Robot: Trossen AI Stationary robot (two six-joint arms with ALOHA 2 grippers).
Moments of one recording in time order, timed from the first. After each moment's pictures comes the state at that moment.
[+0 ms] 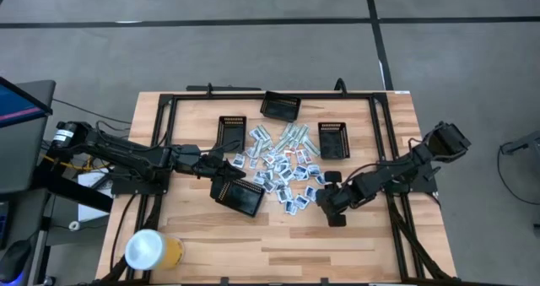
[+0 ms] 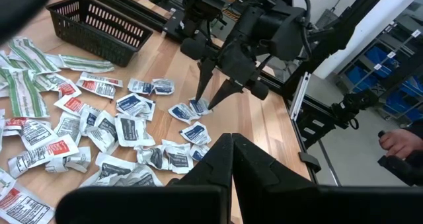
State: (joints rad) left arm -0.17 0.91 0.44 0.38 -0.04 -0.48; right arm 0.44 1.51 0.68 -0.41 0.18 0.39
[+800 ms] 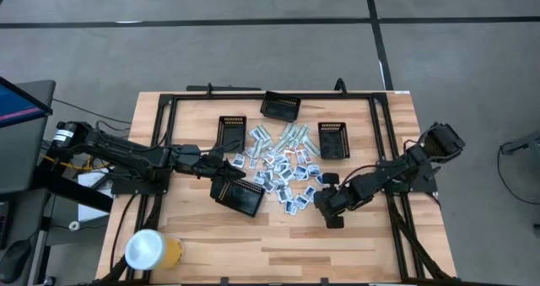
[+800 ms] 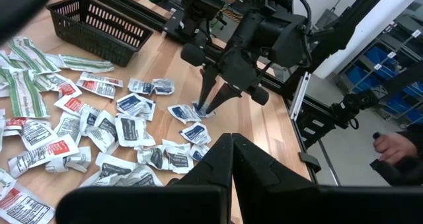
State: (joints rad) left arm -0.17 0.91 0.44 0.38 -0.04 -0.48; right arm 0.47 1.65 0.69 -0.37 0.19 0.39
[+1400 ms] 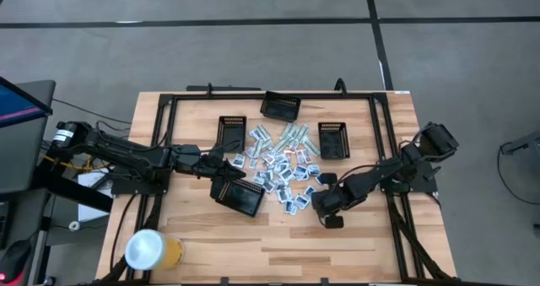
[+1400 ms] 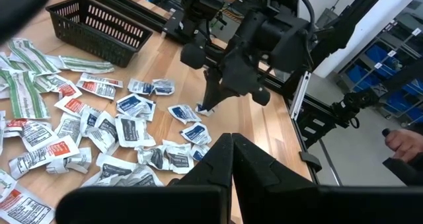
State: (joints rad) left arm -0.17 0.91 0.44 0.38 -0.04 -0.47; right arm 0.46 1.64 0.79 -0.54 0.16 0.33
